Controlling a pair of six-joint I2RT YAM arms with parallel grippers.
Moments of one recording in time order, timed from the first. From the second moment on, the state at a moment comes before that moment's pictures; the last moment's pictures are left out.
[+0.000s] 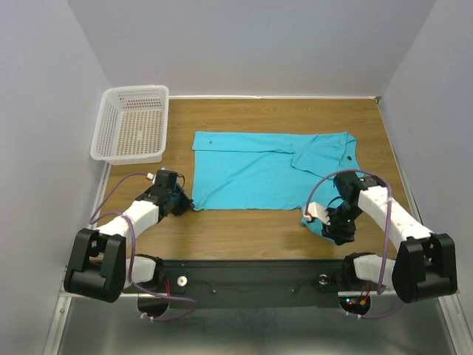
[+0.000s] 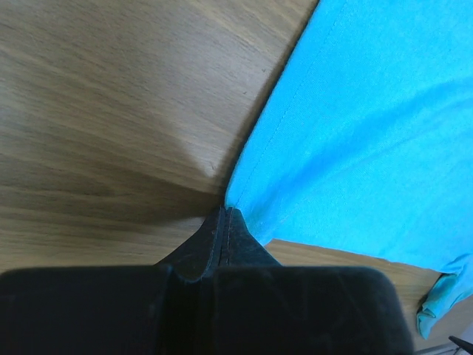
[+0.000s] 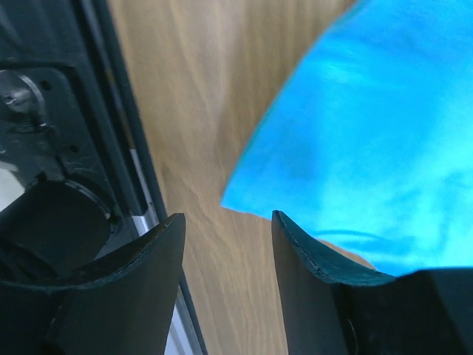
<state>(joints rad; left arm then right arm) -0.24 1.22 0.48 -0.22 0.05 -0.88 0.15 1.20 0.73 -1.23 -0.31 -1.36</state>
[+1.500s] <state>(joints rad) -0.24 1.19 0.45 -0.20 0.08 -0.89 0.54 1.52 0.74 -1.07 0.10 -0.61</state>
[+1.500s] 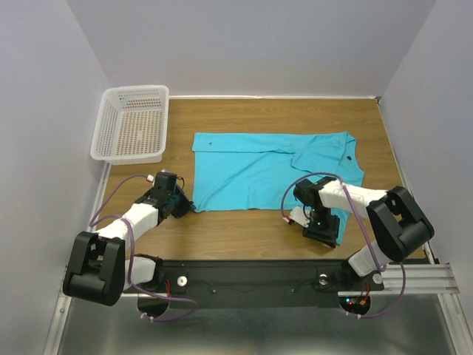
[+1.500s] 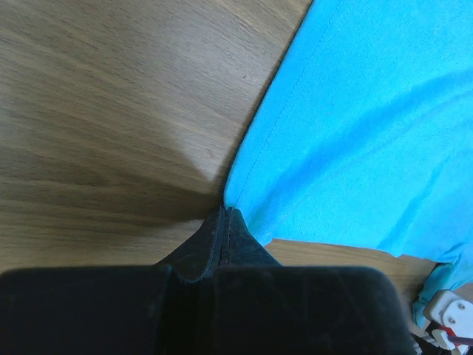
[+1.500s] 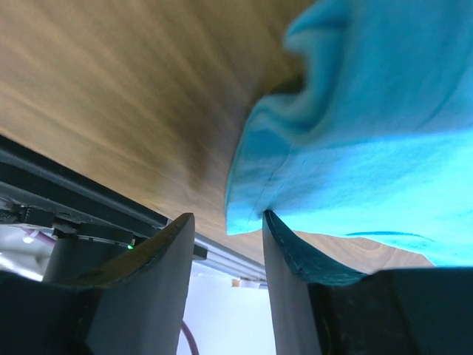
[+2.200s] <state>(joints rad) -0.24 1.19 0.45 -0.20 0.08 -0.89 0.54 1.57 0.77 -1.06 0.10 -0.48</state>
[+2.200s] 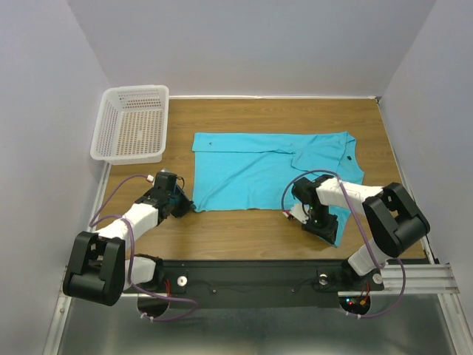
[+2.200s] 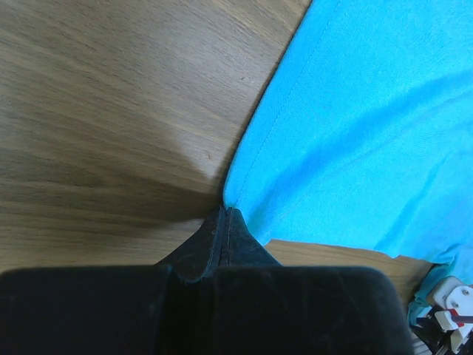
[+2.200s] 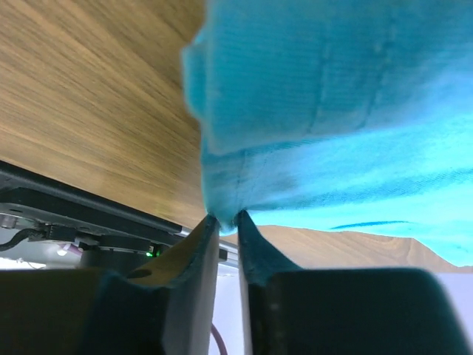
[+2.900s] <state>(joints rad) -0.24 1.15 0.45 -0.21 0.09 -0.88 0.53 1.43 0.85 -1.11 0.01 -0.55</state>
